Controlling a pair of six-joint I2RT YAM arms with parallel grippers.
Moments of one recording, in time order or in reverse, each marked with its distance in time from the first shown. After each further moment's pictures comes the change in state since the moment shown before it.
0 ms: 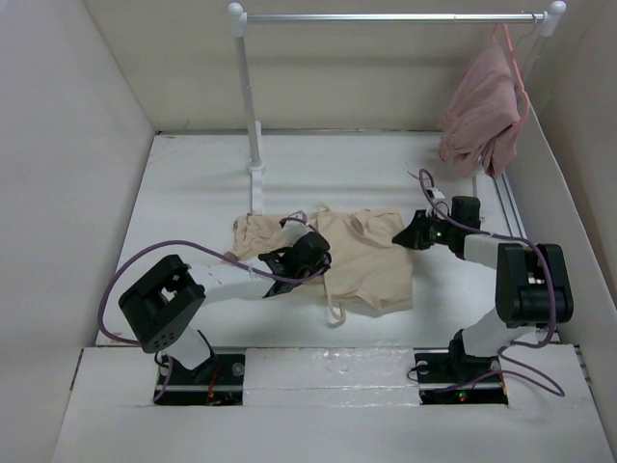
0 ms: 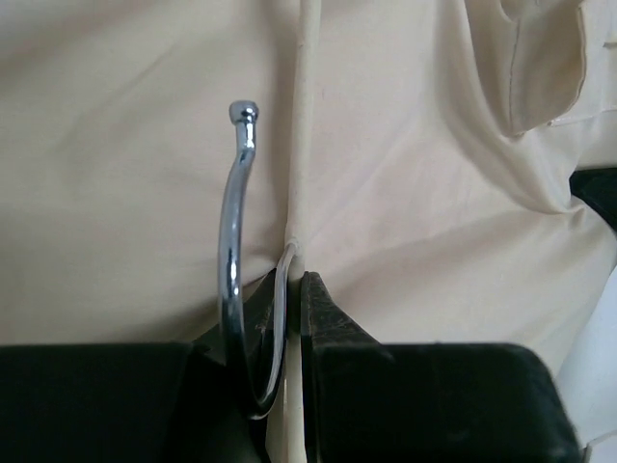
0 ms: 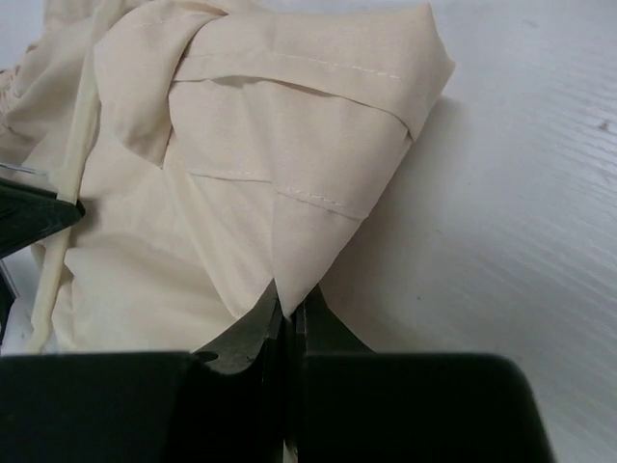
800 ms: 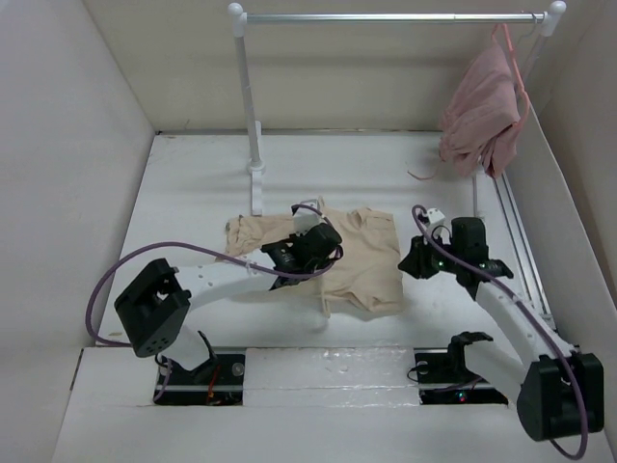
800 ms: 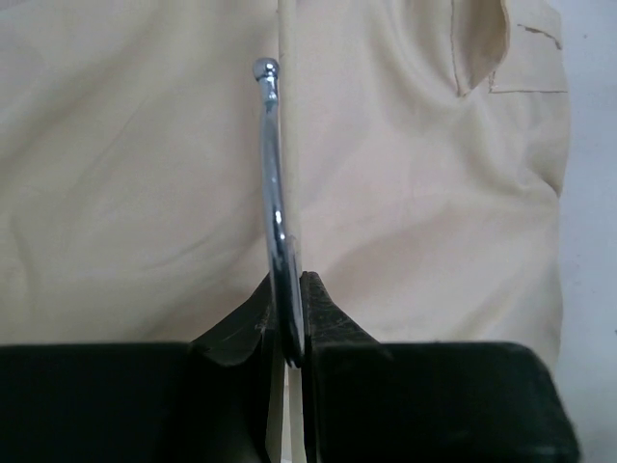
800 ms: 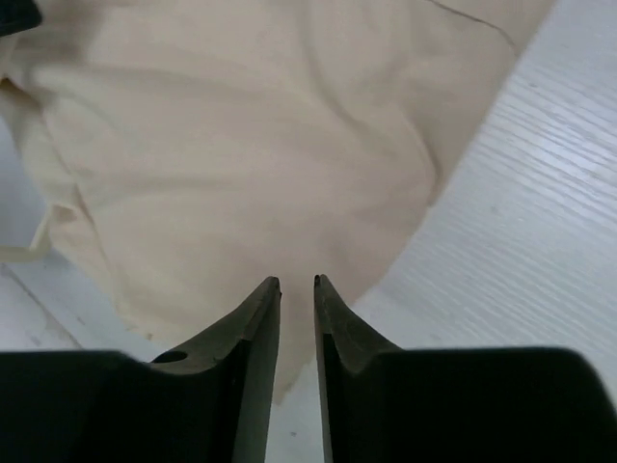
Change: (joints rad) left arm -0.060 -0.034 0.182 -0.263 -0.122 0.193; right arm 0.132 -0.587 -0.121 -0.502 0.251 -0.169
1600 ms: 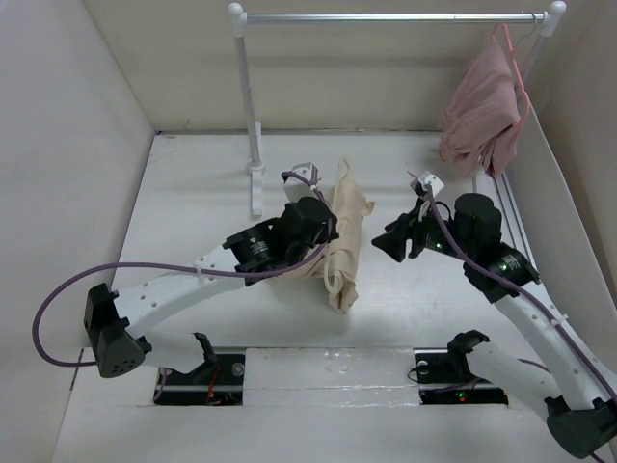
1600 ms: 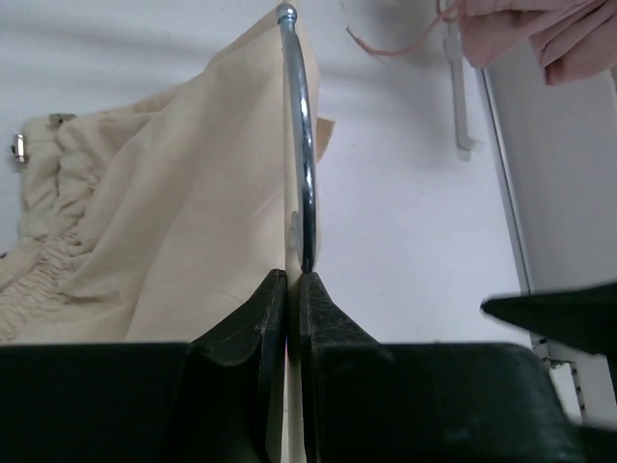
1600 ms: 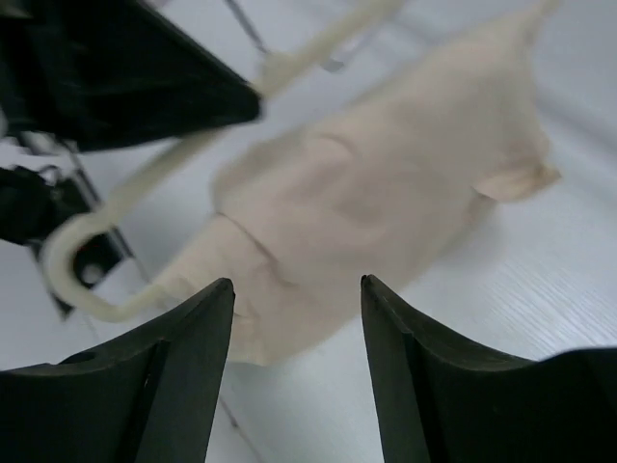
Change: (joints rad) left arm -0.051 -0.208 0.249 -0.118 -0.026 0.079; right arm 0.320 -0.143 0.361 -0.098 0.099 0.171
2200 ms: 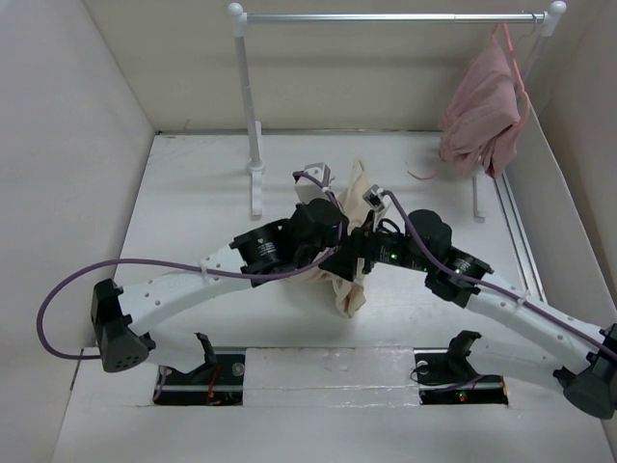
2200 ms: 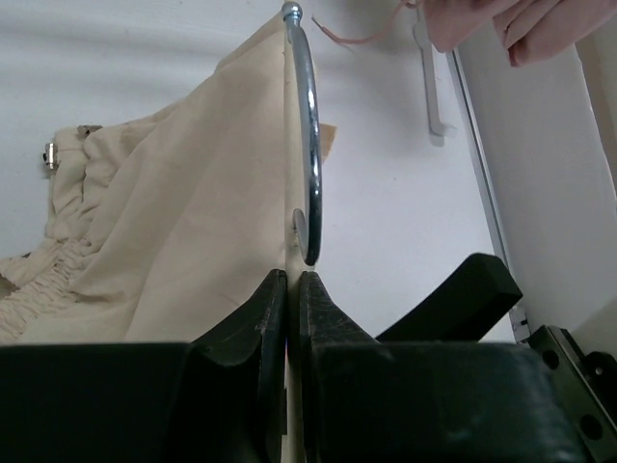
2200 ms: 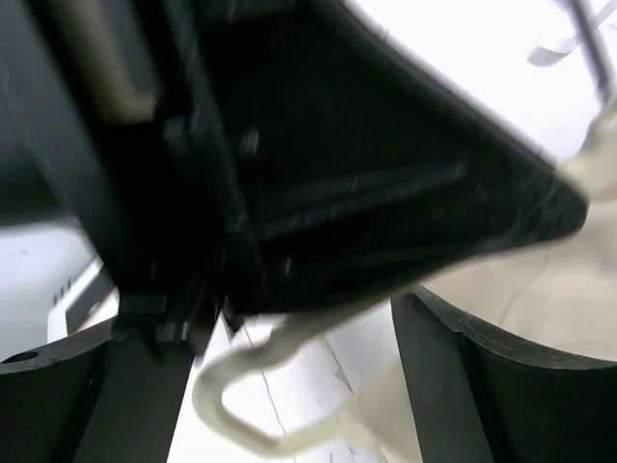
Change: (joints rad) left arm -0.056 0.035 0.085 -0.019 -0.020 0.001; right arm 0.410 0.138 -0.072 0.406 0.097 0.429
